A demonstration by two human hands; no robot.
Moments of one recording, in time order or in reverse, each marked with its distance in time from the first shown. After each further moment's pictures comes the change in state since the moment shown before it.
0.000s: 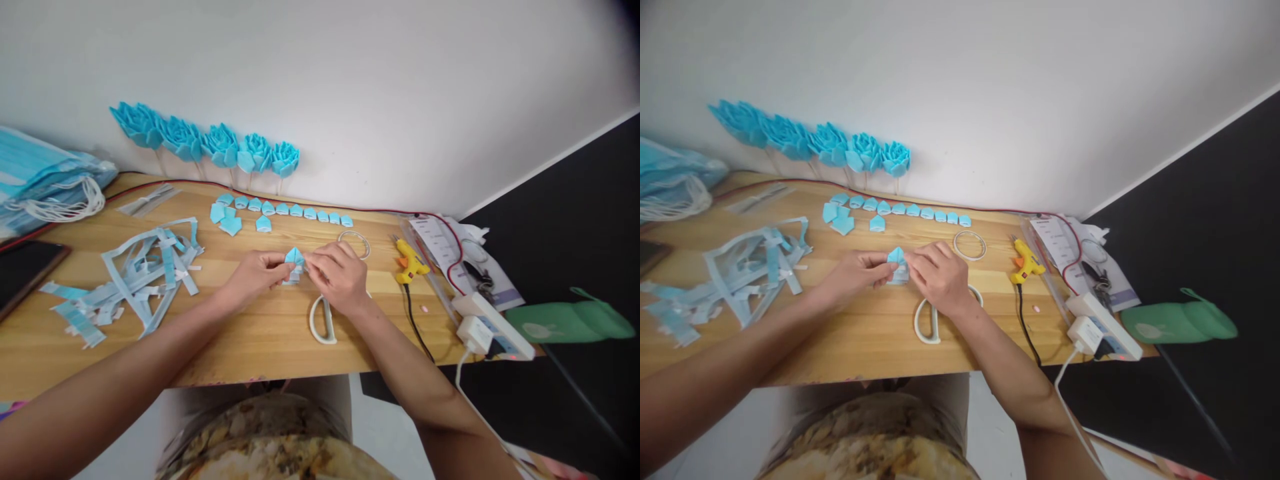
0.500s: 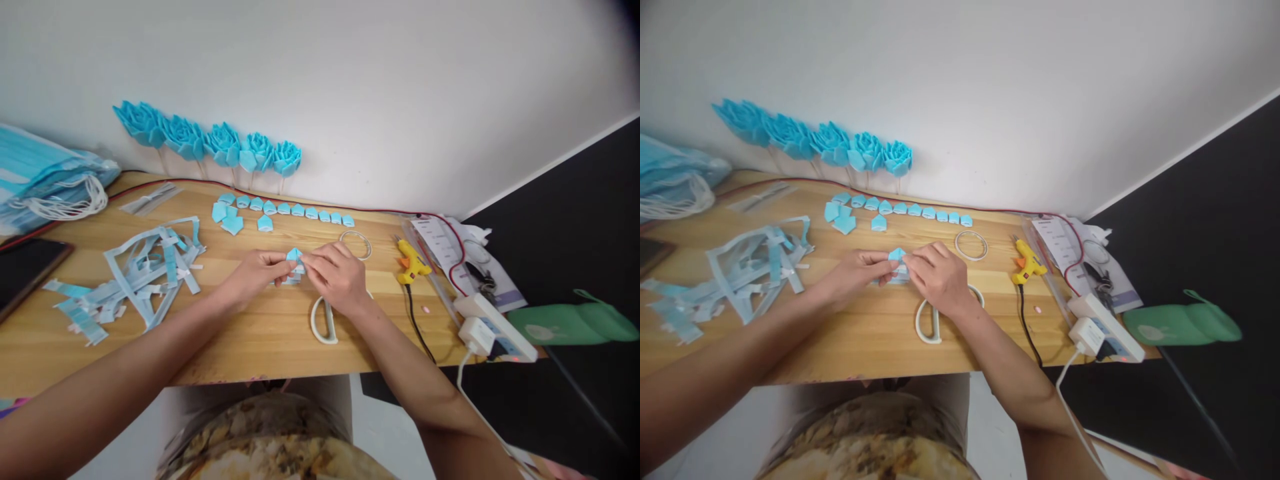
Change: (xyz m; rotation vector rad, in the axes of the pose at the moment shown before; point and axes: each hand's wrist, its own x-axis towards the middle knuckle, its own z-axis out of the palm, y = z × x) left_hand 0.000 -0.001 -0.002 -0.099 -0.012 0.027; right_hand -0.001 0.000 0.002 0.008 -0.069 -0.011
